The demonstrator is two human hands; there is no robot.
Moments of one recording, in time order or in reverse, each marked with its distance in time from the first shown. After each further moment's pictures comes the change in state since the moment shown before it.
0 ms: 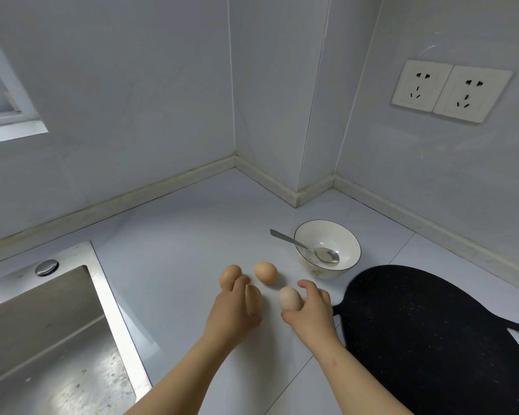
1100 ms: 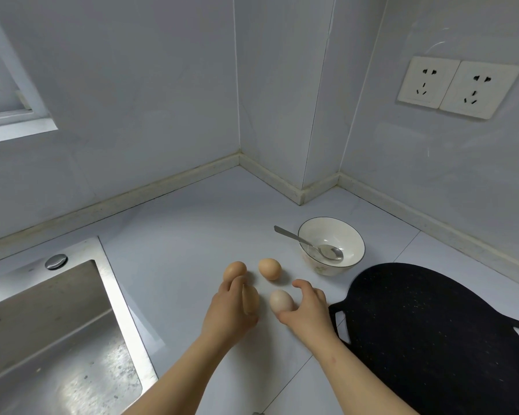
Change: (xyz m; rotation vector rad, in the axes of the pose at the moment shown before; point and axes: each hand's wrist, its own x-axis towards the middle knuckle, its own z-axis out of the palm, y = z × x) left_hand -0.009 -0.006 -0.003 0.020 0.027 -0.069; right_hand -0.004 -0.002 0.005 -0.009 -0.078 -0.042
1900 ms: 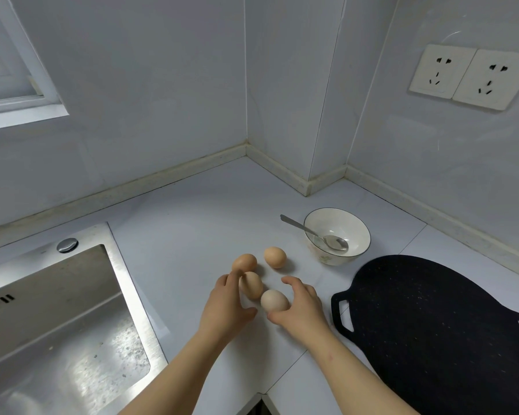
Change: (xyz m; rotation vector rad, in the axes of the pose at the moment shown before) left_hand -0.017 -0.012 0.000 -0.121 0.018 -0.026; right_hand -0.012 -0.001 0.015 -0.060 -0.110 -0.037
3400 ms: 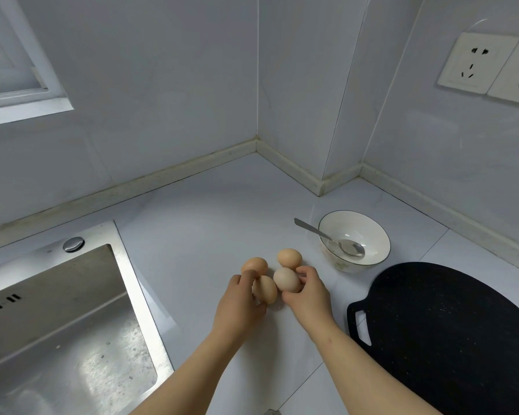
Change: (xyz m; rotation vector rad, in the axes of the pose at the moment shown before) left_hand 0.026 -0.006 0.012 -0.028 0.060 0.002; right_hand 0.034 -0.018 0.006 0.271 0.131 0.050
